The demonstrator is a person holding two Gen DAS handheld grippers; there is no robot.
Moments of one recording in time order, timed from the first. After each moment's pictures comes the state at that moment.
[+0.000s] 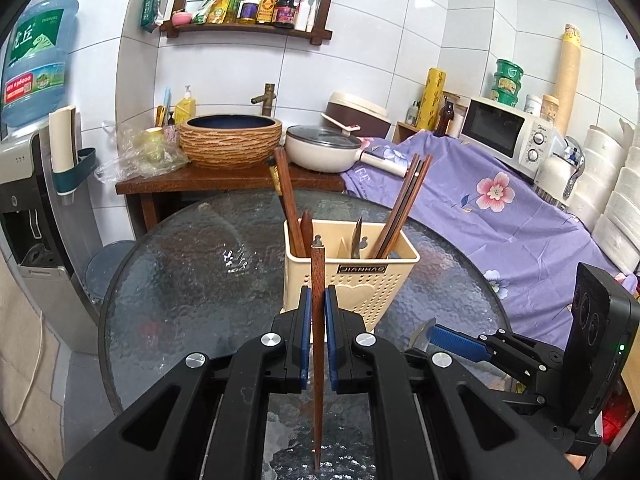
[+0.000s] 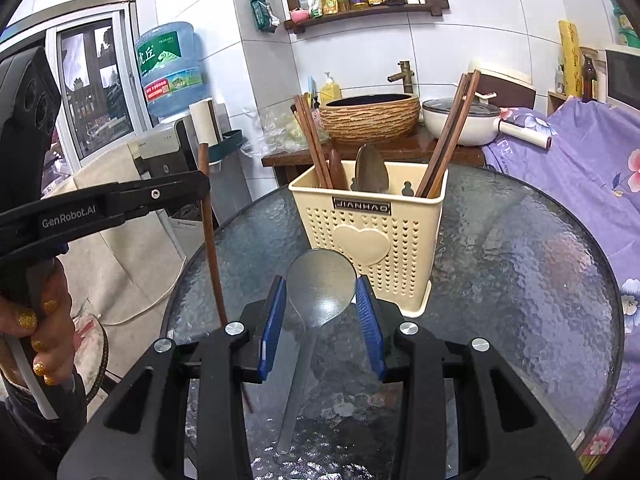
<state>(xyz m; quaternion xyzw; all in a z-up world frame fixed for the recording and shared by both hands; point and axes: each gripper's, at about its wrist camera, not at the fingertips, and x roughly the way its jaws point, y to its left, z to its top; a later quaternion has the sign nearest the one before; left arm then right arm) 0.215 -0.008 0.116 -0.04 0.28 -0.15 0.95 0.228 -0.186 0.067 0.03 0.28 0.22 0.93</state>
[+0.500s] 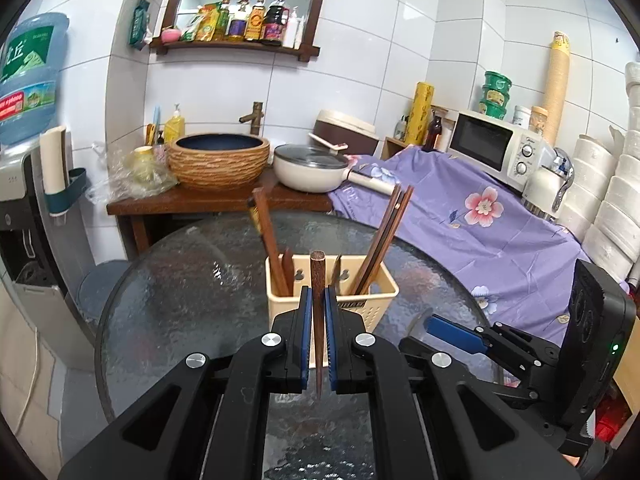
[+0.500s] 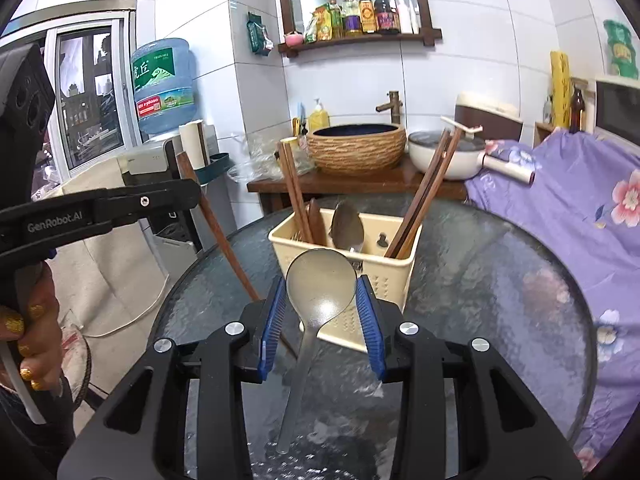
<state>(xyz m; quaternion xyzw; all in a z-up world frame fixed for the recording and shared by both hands) 0.219 -0.018 0.146 -0.04 0.26 -0.17 0.95 0.236 -0.196 0.103 0.01 0.24 0.20 0.95</state>
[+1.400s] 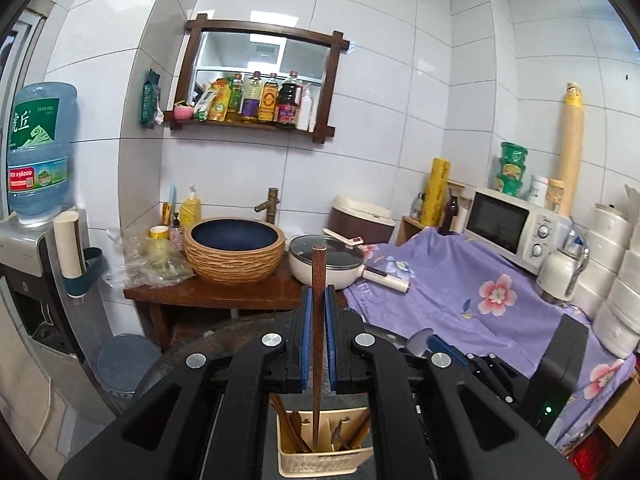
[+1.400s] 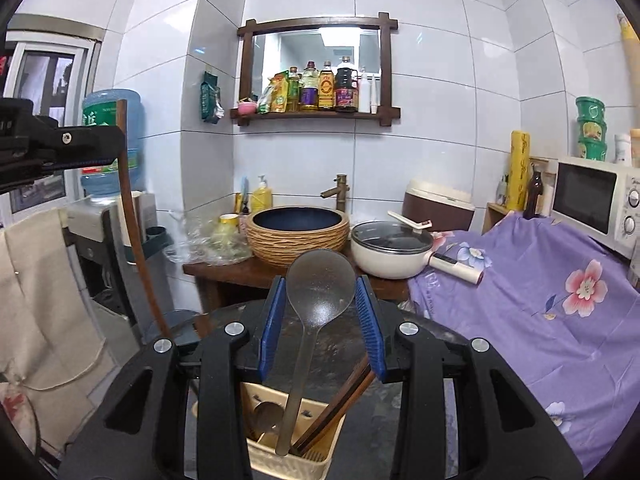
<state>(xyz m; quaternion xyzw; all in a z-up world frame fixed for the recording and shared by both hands) 0.280 -0.029 0.278 -0.05 0.16 -0.12 0.98 0.329 -0.199 0.211 -0.02 0.13 0.09 0.99</state>
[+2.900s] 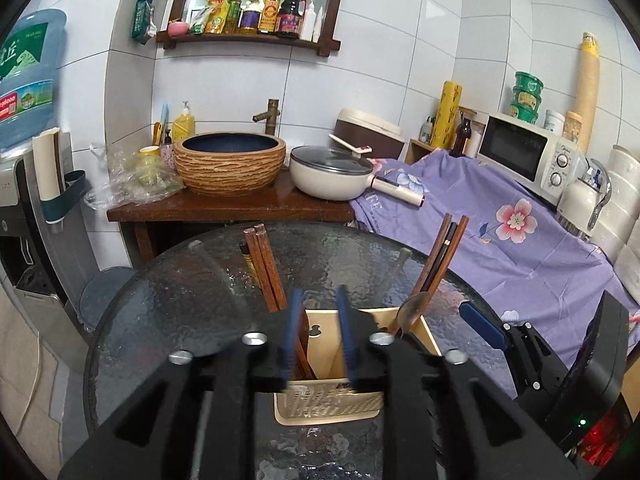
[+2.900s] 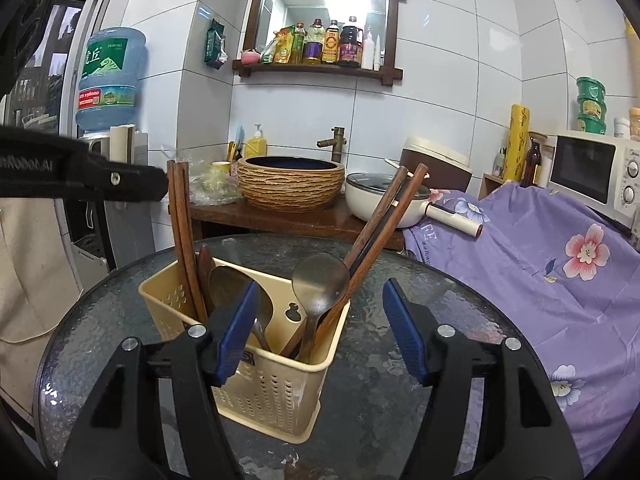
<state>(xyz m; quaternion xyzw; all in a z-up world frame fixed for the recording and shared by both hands) 0.302 -0.035 0.139 -0.05 0.26 -0.13 0.95 0.315 -0.202 0.081 -0.06 0.16 0.08 0.98</state>
